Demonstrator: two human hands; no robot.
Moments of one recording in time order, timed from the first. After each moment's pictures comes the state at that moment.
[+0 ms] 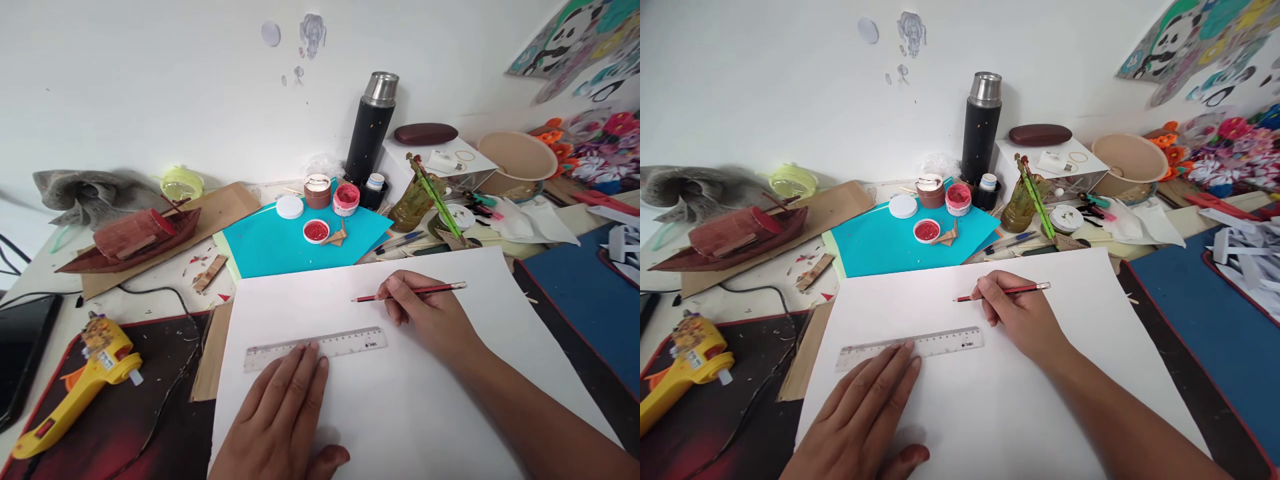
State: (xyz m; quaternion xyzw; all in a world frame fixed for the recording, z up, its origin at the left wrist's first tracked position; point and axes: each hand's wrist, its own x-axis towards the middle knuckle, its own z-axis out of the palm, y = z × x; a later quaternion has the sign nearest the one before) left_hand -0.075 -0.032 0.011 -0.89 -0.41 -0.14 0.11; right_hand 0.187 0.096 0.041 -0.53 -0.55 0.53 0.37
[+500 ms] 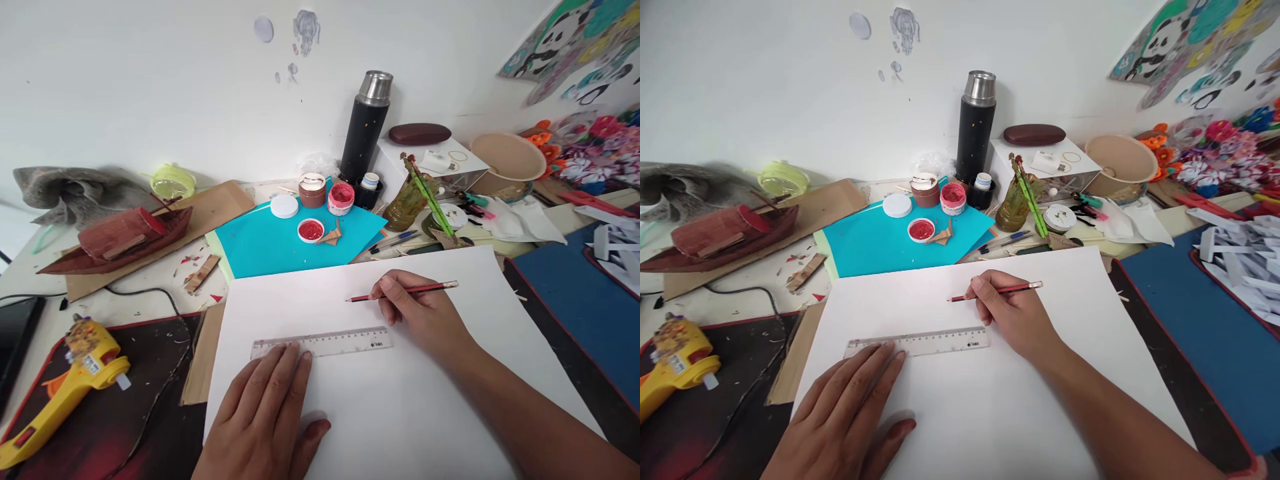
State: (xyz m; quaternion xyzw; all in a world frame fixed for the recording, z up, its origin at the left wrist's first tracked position) left_hand -0.077 -0.030 0.012 -0.86 -0.47 -0.19 0.09; right_hand 0.189 0.096 0.038 -0.53 -0.56 0.53 0.36
